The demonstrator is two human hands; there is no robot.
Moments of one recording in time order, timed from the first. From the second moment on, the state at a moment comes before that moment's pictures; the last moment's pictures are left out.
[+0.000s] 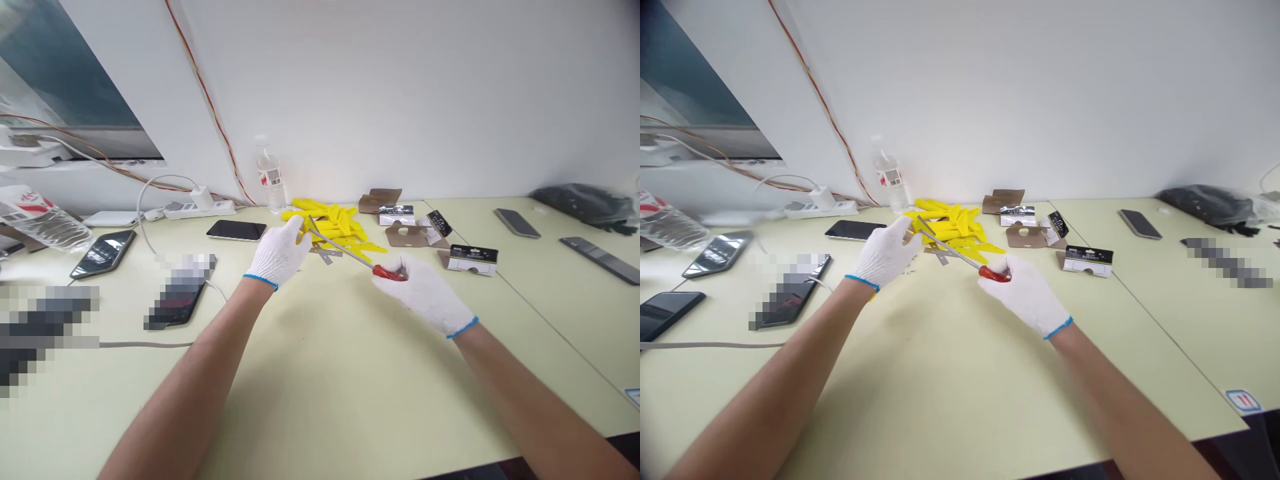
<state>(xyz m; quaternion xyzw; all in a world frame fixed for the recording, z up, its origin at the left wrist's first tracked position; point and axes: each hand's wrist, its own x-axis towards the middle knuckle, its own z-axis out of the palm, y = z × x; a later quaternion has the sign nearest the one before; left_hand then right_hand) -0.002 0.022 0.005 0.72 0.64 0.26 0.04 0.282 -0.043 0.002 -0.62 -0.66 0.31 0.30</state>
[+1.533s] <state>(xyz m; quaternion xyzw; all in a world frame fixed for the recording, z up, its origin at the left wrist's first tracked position) -0.001 0.024 0.007 0.73 0.64 0.25 0.02 0.284 -0.038 -0.006 -0.59 -0.72 0.24 0.28</state>
